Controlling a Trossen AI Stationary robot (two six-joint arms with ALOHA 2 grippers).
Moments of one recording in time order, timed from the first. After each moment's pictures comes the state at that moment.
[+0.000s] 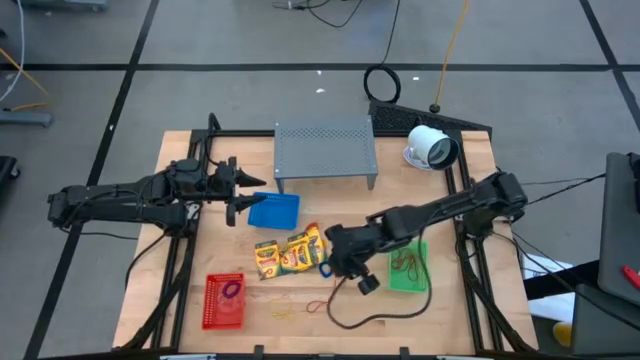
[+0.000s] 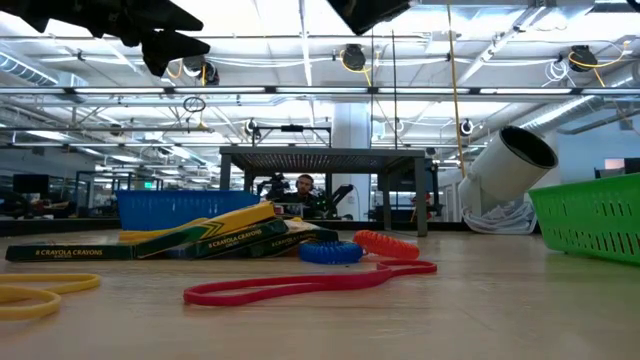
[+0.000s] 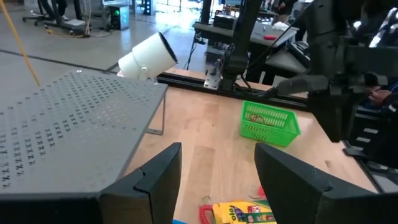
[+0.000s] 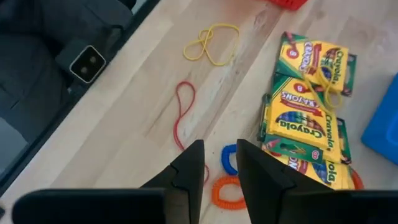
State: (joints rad) left arm 0.16 0.65 0.54 -0.08 0.09 -0.11; right arm 0.29 1.76 1.52 -0.66 -0.18 -0.20
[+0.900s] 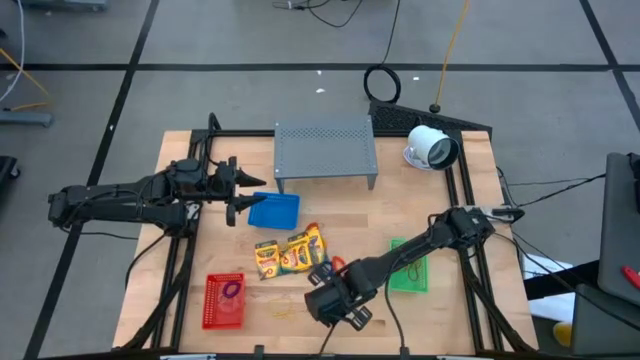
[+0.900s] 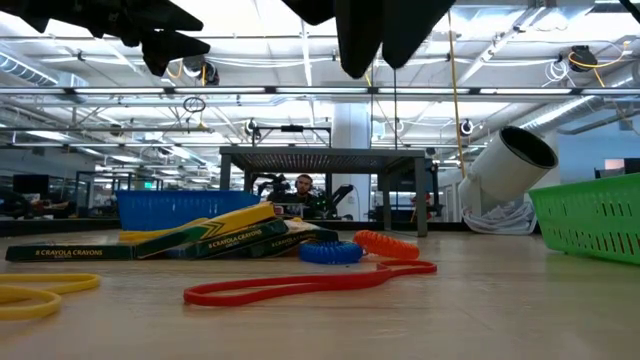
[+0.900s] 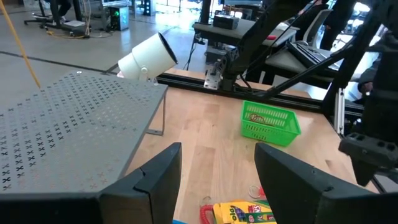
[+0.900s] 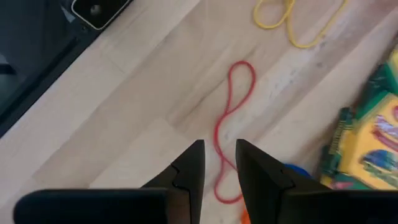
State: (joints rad) left arm 0.16 0.65 0.54 -0.08 0.09 -0.11; right arm 0.47 2.20 2.02 -1.07 -0.05 -0.30
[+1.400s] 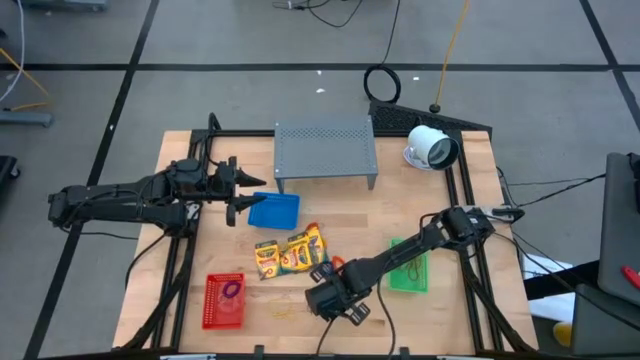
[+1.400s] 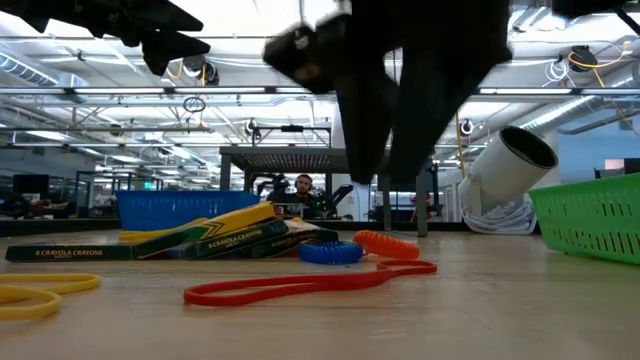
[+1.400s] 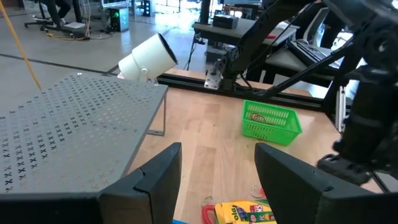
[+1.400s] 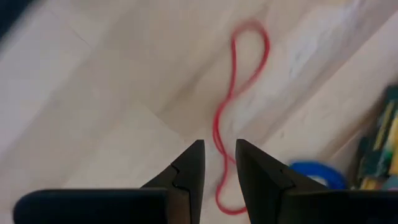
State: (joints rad) left arm 0.16 0.65 0.54 -0.08 0.09 -0.10; right arm 0.44 2.21 1.85 -0.94 -0.06 -0.30
